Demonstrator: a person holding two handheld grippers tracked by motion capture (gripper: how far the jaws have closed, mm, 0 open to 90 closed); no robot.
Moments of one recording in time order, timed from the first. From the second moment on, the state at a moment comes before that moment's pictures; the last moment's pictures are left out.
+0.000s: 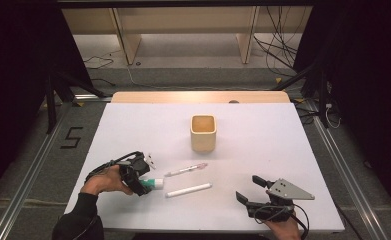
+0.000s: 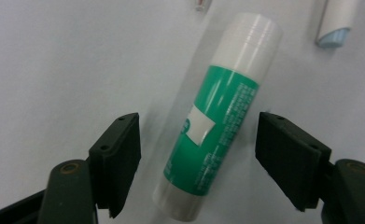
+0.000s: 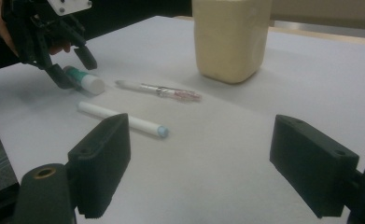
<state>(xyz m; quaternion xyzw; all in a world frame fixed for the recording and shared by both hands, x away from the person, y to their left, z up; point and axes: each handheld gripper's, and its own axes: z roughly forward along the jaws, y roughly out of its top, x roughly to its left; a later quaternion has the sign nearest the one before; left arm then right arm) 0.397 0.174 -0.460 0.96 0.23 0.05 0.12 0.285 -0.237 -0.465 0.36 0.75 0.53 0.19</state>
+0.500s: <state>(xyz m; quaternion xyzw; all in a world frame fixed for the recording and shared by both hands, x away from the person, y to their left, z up) 0.401 0.171 -0.464 0.97 0.21 0.03 0.10 0.284 -0.236 -0.465 0.35 0.75 0.53 0.19</state>
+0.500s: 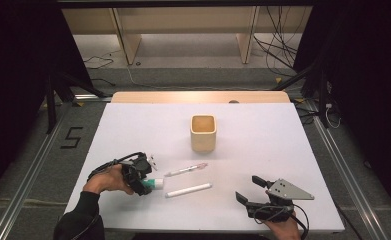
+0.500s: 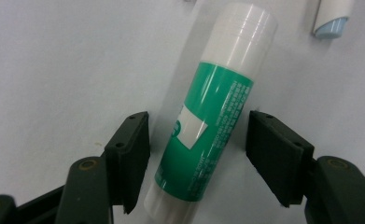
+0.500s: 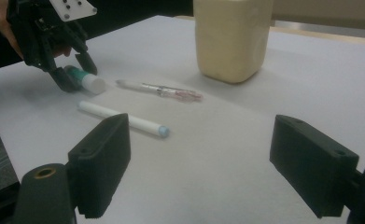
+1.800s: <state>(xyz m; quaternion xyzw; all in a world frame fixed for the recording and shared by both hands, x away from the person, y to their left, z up) 0.396 0.171 -0.458 0.98 0.16 0.03 0.12 0.285 -0.236 -0.465 0.36 0.75 0.53 0.19</state>
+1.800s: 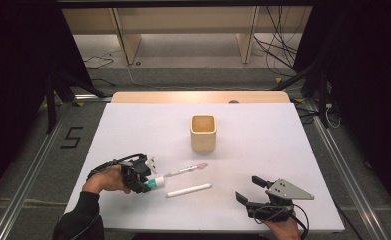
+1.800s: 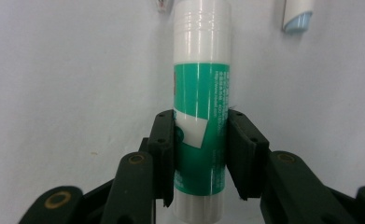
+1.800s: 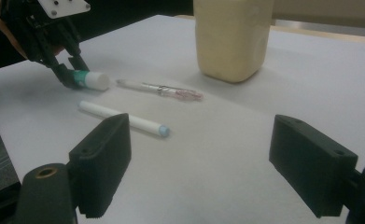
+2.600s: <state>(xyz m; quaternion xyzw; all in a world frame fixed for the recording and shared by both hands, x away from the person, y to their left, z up) 0.386 0.142 -0.427 0.90 0.23 0.09 0.37 0.287 -0.231 -0.461 0.37 0.72 0.57 0.15</state>
